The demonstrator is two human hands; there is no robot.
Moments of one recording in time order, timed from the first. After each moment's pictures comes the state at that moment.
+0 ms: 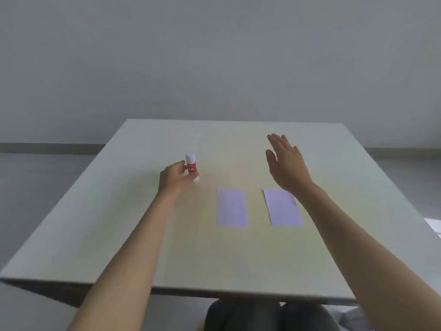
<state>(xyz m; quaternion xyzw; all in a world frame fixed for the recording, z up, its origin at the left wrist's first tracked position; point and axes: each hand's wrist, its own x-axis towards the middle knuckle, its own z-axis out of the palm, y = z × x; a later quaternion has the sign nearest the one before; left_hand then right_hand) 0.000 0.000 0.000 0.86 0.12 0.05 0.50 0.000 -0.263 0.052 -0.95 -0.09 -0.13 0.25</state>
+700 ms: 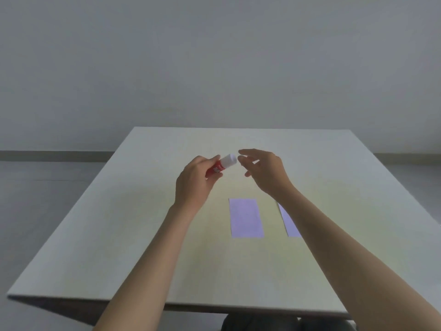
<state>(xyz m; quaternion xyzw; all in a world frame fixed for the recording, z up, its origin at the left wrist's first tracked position) -0.014 -0.016 0.034 0.93 -0.06 0.21 0.30 -0.001 -0.191 0.067 -0.88 -0.10 -0.09 0.45</state>
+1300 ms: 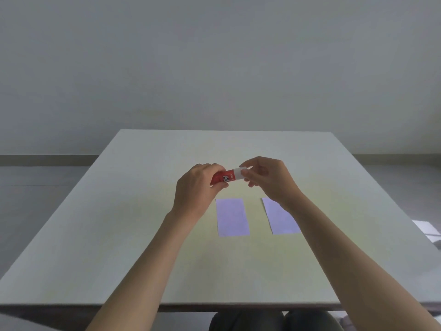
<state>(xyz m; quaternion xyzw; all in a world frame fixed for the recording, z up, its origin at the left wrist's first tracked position) -0.042 -0.049 0.053 0.93 -0.12 0.23 0.26 -0.029 -0.232 0.070 -0.83 -0.11 -0.04 0.54</state>
